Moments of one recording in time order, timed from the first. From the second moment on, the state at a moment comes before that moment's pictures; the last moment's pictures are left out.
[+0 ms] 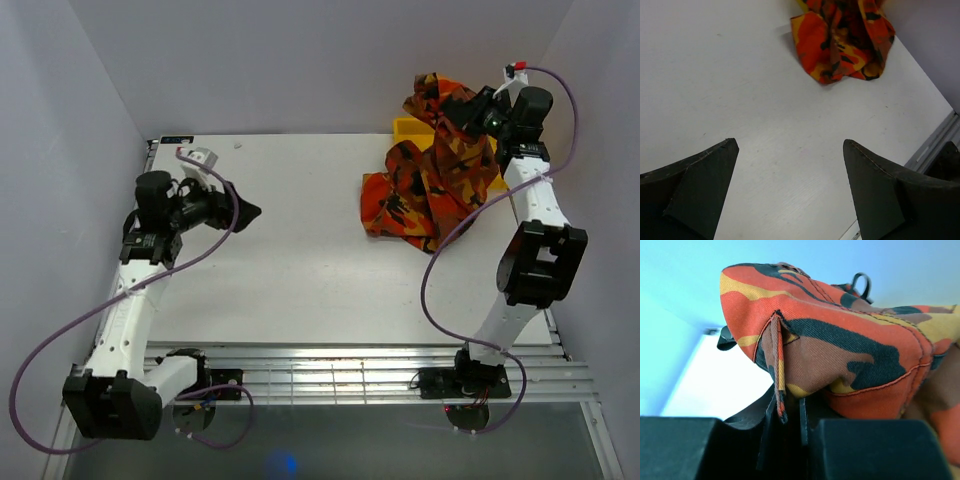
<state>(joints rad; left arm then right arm) 0.01 1.04 1.02 -0.35 0.69 -0.12 -0.15 1.88 1.67 0.04 -0.64 0.41</state>
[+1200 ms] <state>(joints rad) -0.03 1.27 1.17 0.14 0.67 -0.58 0.50 1.28 1.09 -0.07 -0.71 -0.09</state>
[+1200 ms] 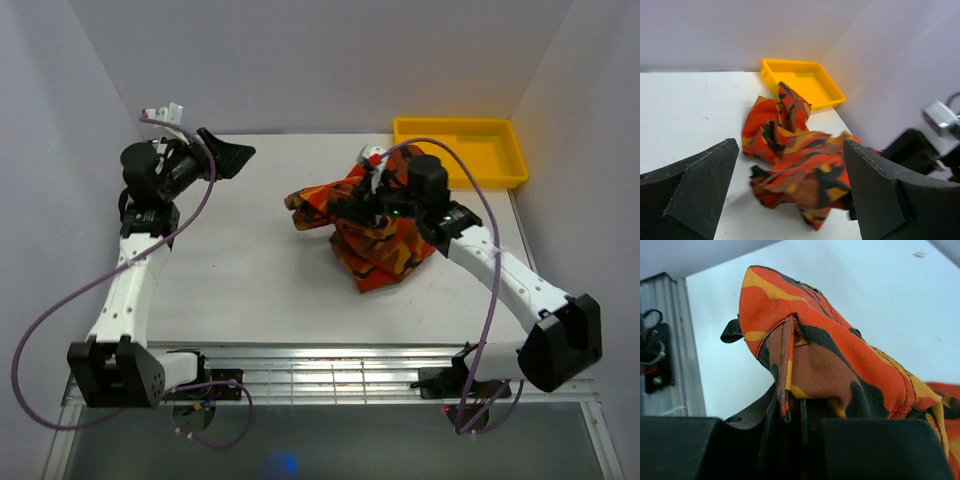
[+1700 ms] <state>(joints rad) 0.00 1.24 1.07 -0.21 0.64 -0.43 0.37 1.61 1.47 -0.14 -0.53 0.11</state>
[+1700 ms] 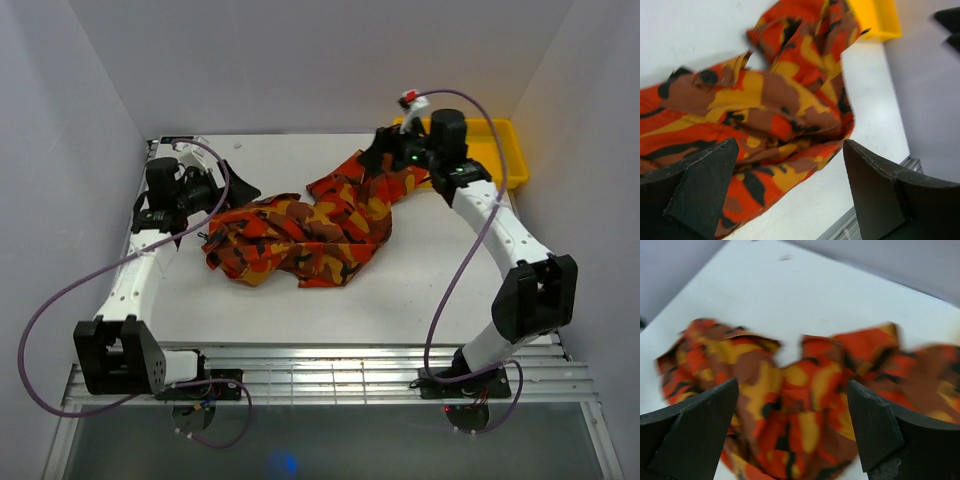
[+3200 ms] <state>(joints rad) -0.01 1.45 1.08 -0.24 0.59 -0.32 0.37 2.32 1.80 -0.22 -0.11 0.42</state>
